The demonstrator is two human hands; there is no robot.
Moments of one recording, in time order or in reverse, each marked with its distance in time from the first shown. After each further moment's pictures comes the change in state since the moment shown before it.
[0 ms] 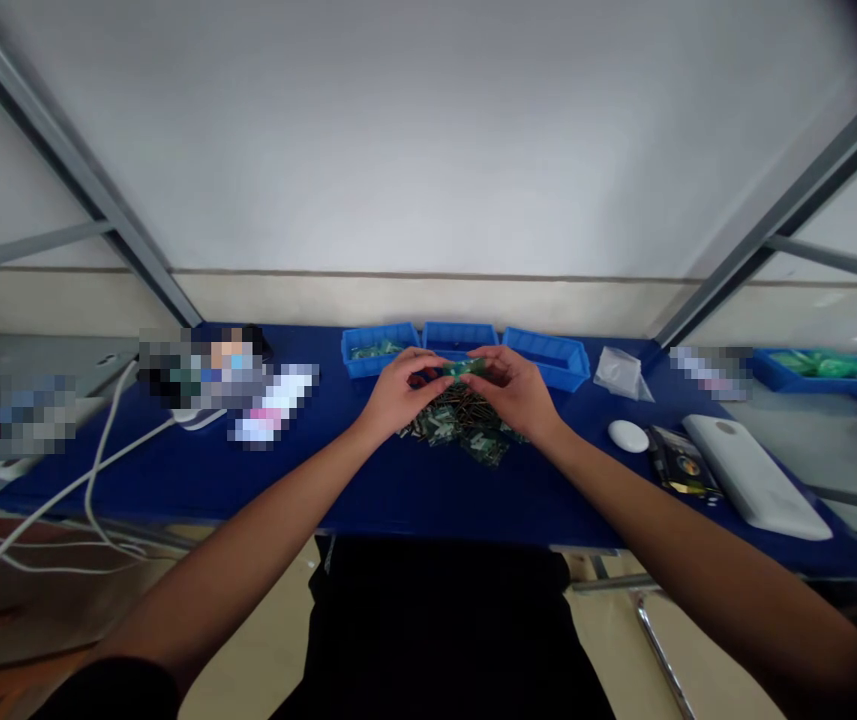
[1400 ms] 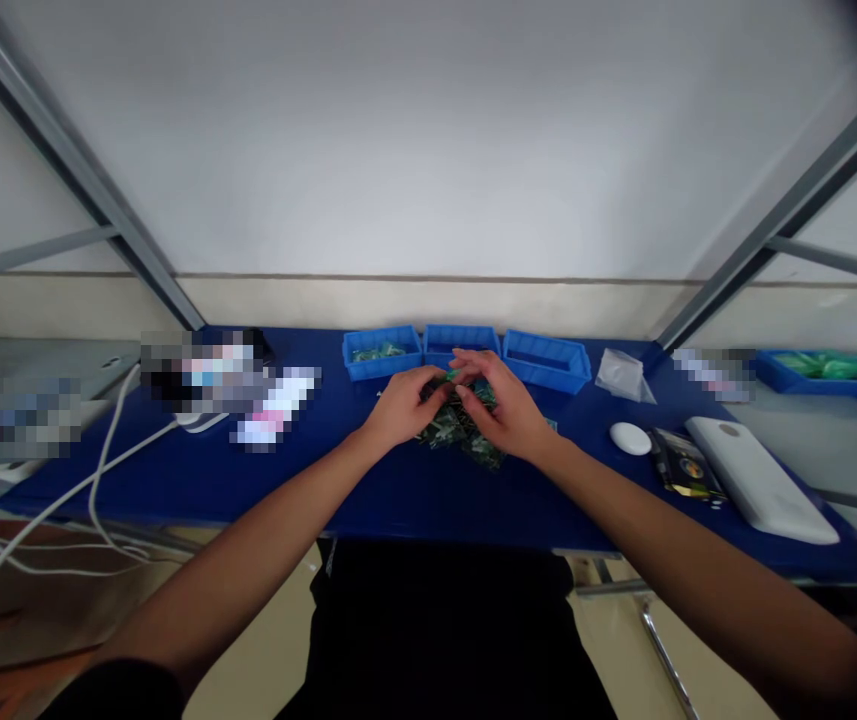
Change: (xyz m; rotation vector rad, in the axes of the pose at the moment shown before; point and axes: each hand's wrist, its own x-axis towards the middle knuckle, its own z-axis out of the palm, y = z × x) left_hand -0.007 0.012 -0.001 0.314 -0.152 0.082; right_hand -0.016 -0.028 0.009 -0.381 -0.148 -0.442
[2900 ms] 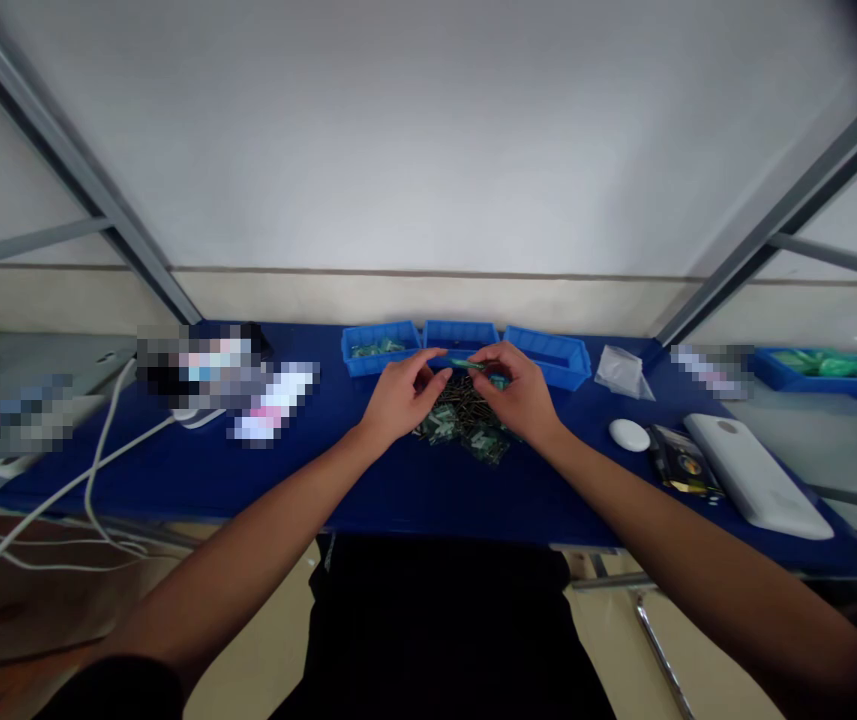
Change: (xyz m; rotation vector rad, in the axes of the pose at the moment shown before) left_hand 0.000 0.004 -0.002 0.003 0.132 -0.006; right_hand 0.003 0.025 0.000 0.079 0.234 0.232
